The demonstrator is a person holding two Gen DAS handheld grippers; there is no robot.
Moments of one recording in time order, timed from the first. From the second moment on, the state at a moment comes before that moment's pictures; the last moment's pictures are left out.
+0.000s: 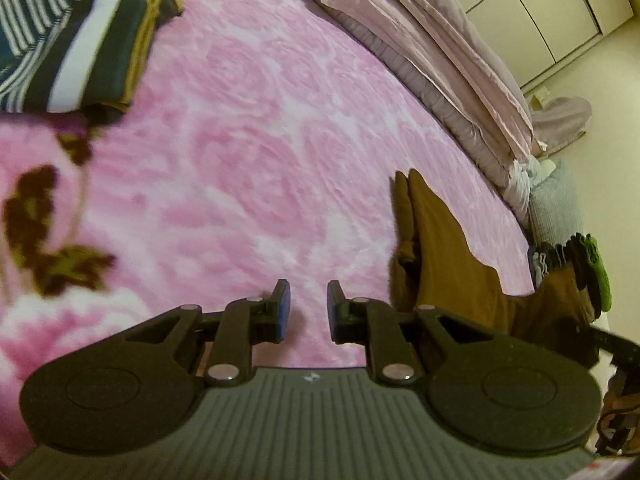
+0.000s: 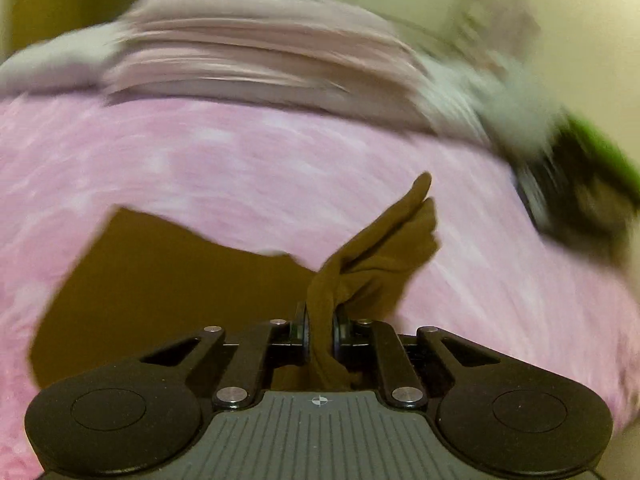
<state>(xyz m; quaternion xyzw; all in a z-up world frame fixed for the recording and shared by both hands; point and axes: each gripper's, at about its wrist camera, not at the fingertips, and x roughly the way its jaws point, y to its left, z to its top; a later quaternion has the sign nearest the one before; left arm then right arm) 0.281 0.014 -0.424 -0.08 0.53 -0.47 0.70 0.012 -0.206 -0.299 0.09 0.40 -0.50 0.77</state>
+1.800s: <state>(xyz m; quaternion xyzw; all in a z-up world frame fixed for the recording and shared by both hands) 0.236 -0.195 -0.393 0.00 0.46 -0.65 0.60 -0.035 -0.317 -0.398 0.27 0.32 -0.45 0.79</state>
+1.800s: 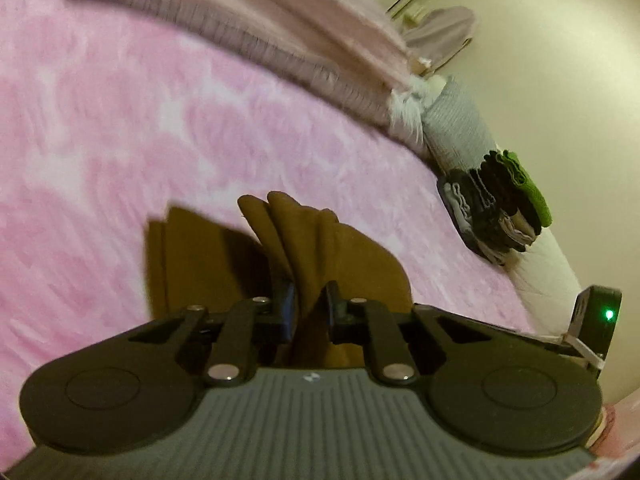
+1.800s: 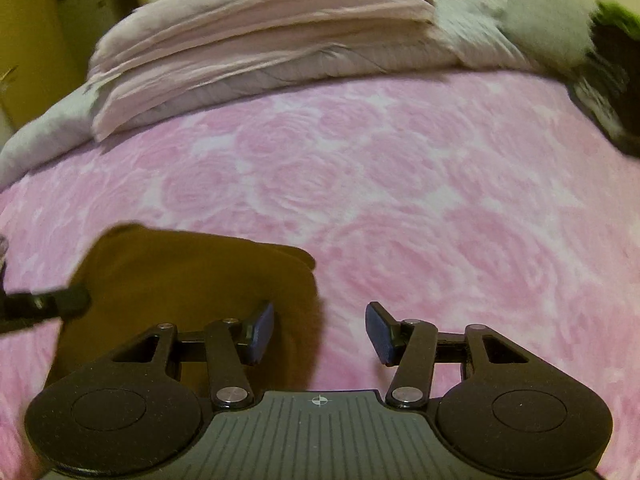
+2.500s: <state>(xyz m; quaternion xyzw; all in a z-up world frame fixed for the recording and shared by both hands) 0.283 -0.179 -0.397 -0.03 0.43 -0.62 0.65 -0.011 -0.308 -0.402 0.23 0.24 -0.42 0.84</state>
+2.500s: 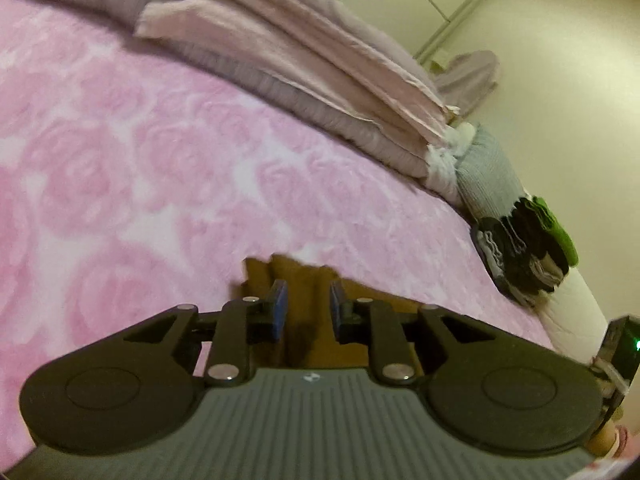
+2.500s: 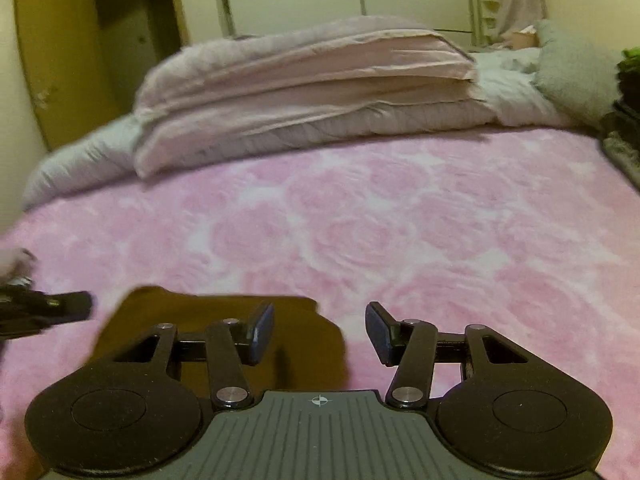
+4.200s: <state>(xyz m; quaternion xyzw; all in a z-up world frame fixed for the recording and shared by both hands) 0.179 -0.036 -0.453 -0.23 0.58 -0.44 0.65 -0.098 -0.211 -0.477 0.59 0.13 -0.27 0.75</state>
